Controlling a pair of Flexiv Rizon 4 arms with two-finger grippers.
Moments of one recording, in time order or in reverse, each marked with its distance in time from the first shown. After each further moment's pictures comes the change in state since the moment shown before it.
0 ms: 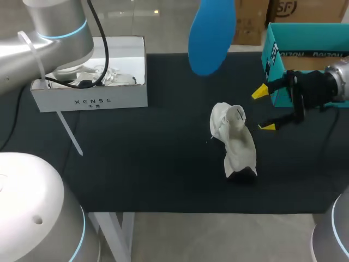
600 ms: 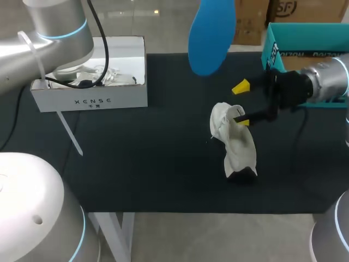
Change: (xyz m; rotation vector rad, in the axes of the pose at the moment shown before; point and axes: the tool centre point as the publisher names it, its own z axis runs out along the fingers) left arm 0.000 0.000 0.000 0.000 0.000 0.000; right arm 0.034 0.009 0.046 0.060 0.143 -0.151
